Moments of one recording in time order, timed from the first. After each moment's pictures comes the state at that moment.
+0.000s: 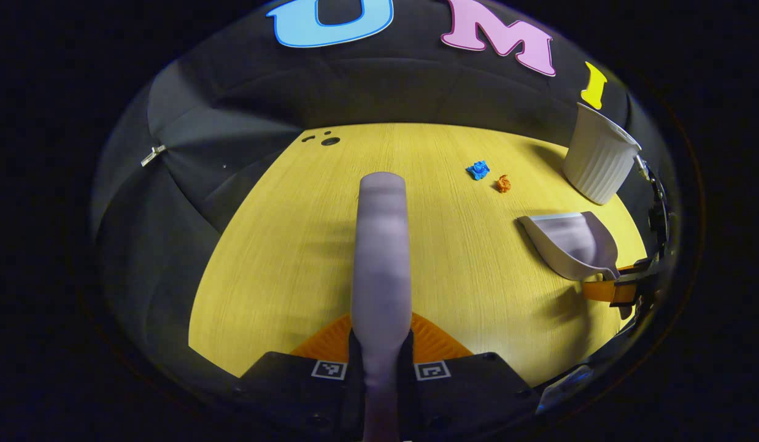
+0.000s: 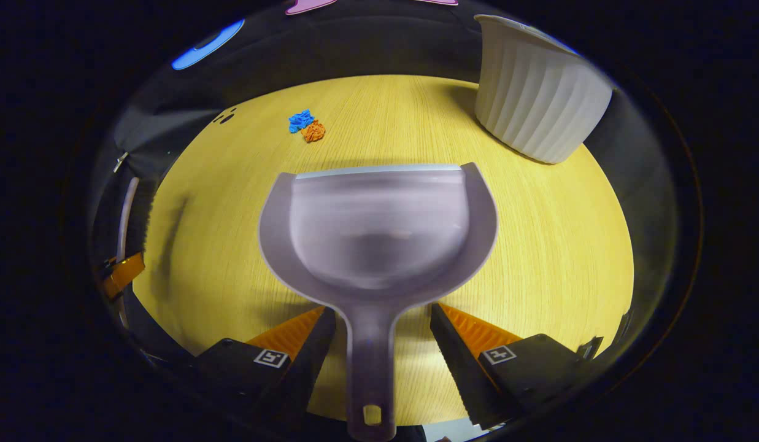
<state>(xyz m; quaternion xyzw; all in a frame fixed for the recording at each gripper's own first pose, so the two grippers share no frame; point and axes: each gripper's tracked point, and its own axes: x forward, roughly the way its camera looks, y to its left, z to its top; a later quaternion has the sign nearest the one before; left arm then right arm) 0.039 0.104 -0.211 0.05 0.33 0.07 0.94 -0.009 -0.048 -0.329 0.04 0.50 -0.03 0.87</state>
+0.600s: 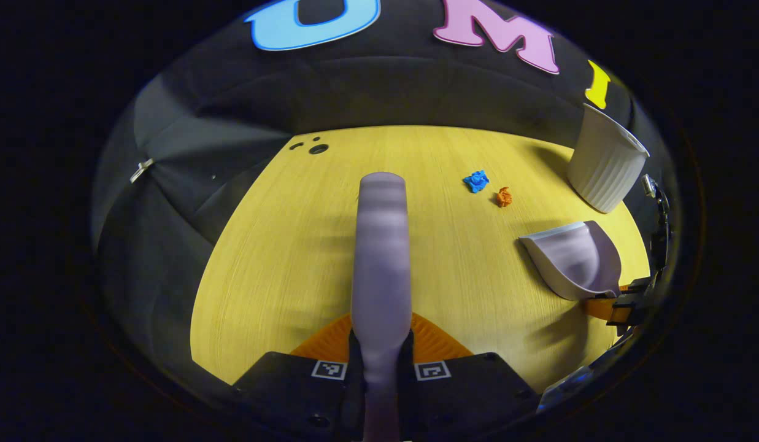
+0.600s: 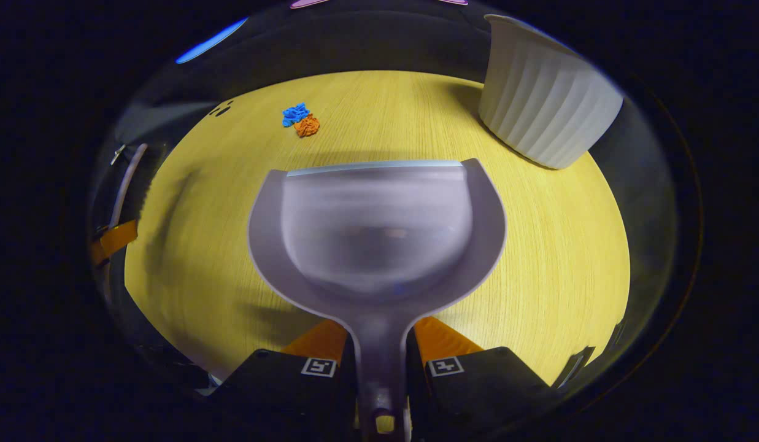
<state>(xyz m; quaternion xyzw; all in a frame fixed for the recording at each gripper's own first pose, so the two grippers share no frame) 0.095 0.079 -0.201 0.07 0.35 0.05 0.93 -0.005 -0.056 -0.332 0.01 0.51 -0.02 0.86</state>
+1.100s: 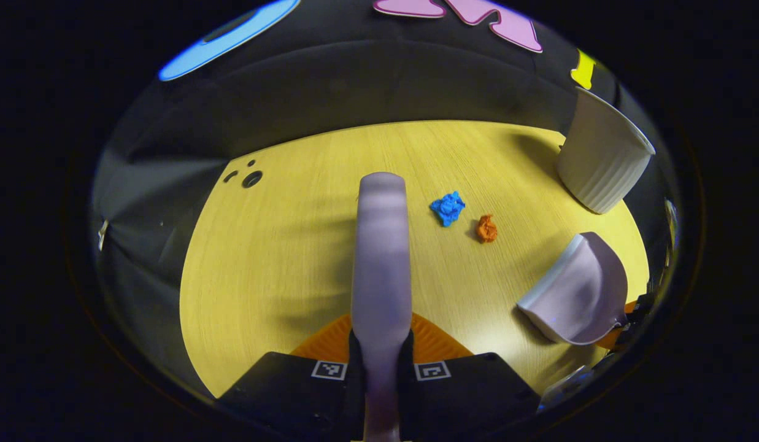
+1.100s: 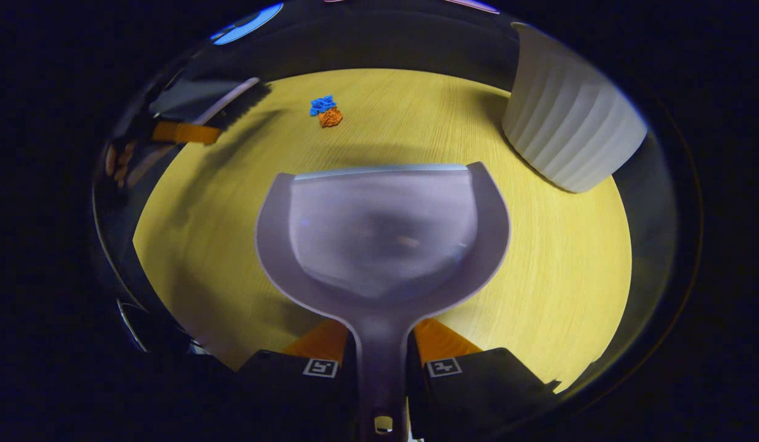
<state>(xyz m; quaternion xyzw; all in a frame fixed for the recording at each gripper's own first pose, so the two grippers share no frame) 0.226 0.028 -0.194 0.12 0.39 -0.03 0.91 -0.017 -0.091 -0.324 -0.04 0.51 0.07 0.85</state>
